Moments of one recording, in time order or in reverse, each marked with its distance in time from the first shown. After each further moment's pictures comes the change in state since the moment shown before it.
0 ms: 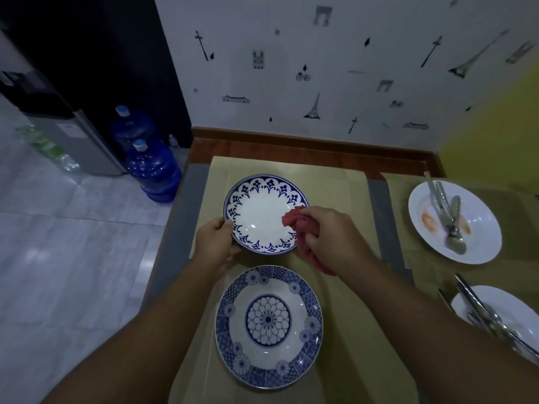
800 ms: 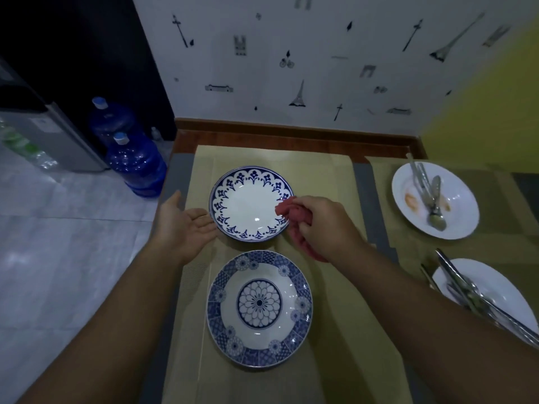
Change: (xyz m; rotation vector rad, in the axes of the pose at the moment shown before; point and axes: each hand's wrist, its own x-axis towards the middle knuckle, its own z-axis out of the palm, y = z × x) left_hand -0.023 0.044 -0.033 -0.384 -0.212 -0.295; right_hand -0.013 0.013 0.001 0.024 0.010 0.031
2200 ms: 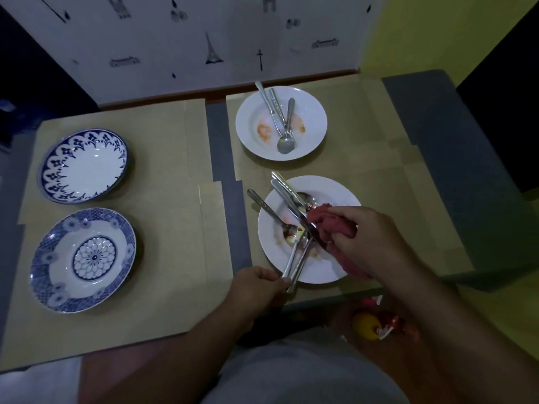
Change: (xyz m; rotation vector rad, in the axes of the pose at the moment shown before) left_hand -0.106 -0.438 0.217 0.942 0.000 -0.147; right_hand -0.242 0.285 -0.247 -0.140 0.159 0.228
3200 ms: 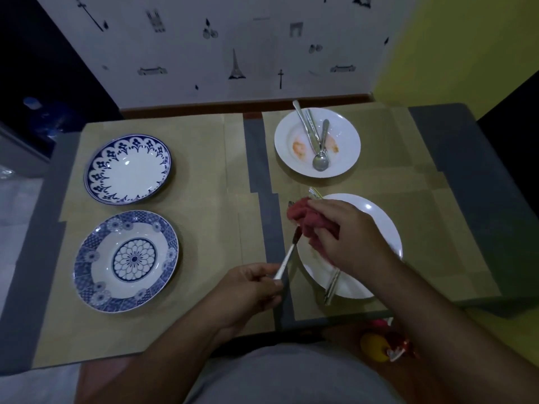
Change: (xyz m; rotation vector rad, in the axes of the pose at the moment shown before) left_hand -0.027 0.012 -0.103 -0.270 -0.280 0.123; right_hand 0.019 -0.095 0.049 0.051 0.015 -0.269
